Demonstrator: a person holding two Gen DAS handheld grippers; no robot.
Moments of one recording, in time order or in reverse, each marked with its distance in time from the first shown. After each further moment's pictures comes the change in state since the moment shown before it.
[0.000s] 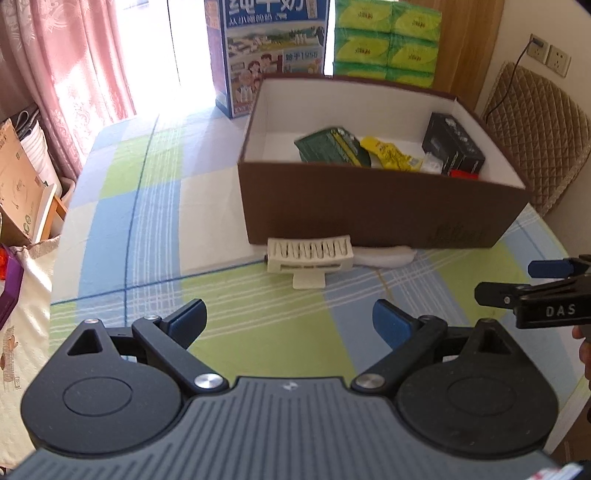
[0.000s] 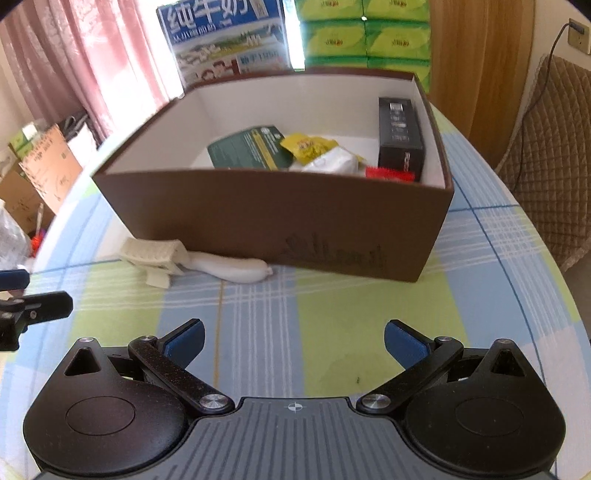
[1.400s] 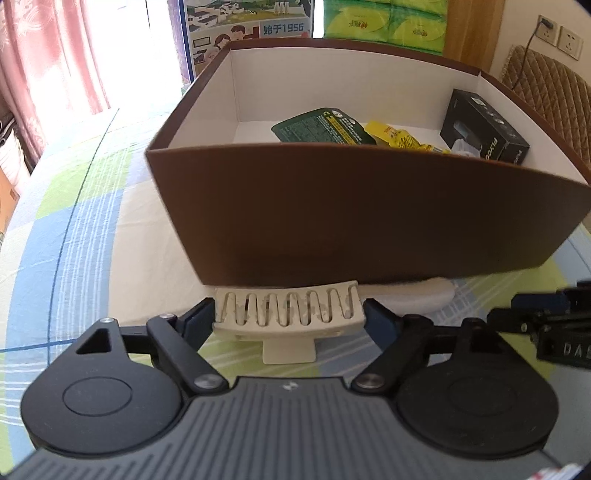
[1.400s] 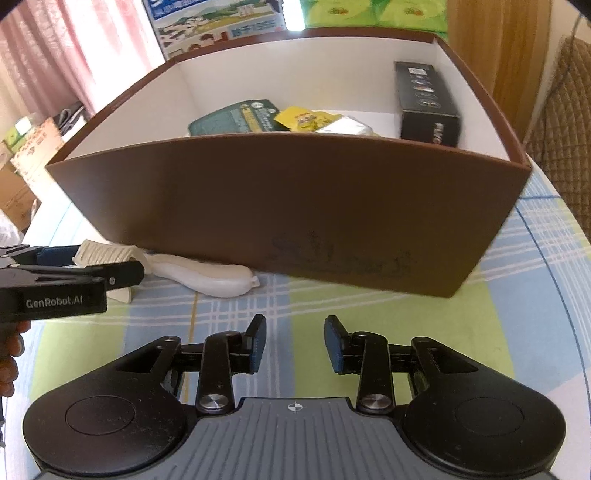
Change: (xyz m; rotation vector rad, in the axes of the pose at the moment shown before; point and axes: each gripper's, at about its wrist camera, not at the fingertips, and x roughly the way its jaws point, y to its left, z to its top) left arm 0.109 -0.017 0.027 0.040 -0.019 -0.004; right arm 0.065 -0.020 0.014 -0.011 0.035 0.051
